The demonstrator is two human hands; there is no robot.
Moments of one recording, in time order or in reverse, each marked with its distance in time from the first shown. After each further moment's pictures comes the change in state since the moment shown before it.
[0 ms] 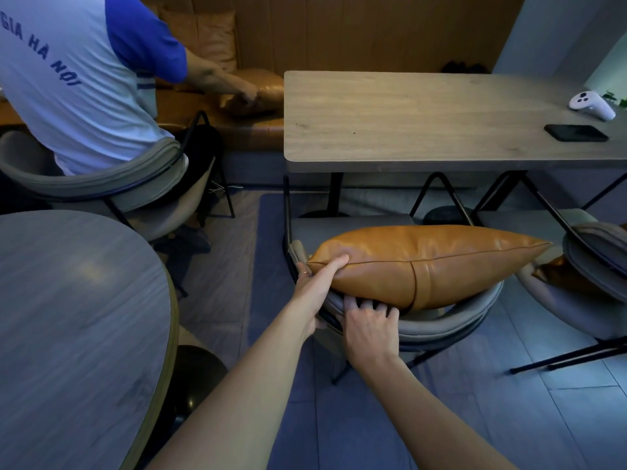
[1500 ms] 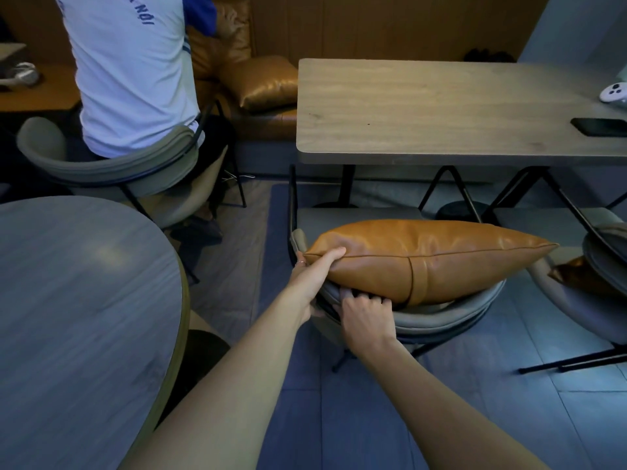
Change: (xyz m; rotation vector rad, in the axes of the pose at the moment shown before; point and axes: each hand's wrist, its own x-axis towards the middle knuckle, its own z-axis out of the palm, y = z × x) left_hand -0.006 0.010 -0.018 -0.007 0.049 -0.026; right_hand 0.014 -0.007 -0.002 -0.026 -0.096 -0.170
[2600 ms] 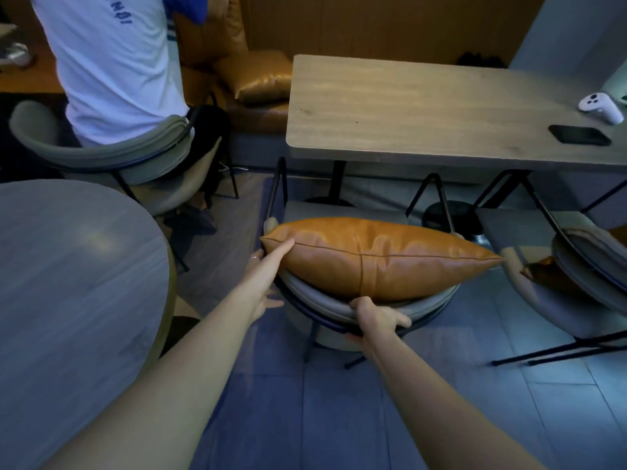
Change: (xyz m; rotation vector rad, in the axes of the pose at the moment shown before) left_hand -0.017 -0.011 -0.032 -0.058 0.138 0.035; right_hand -0.020 0.034 -0.009 1.623 -0.101 1.264
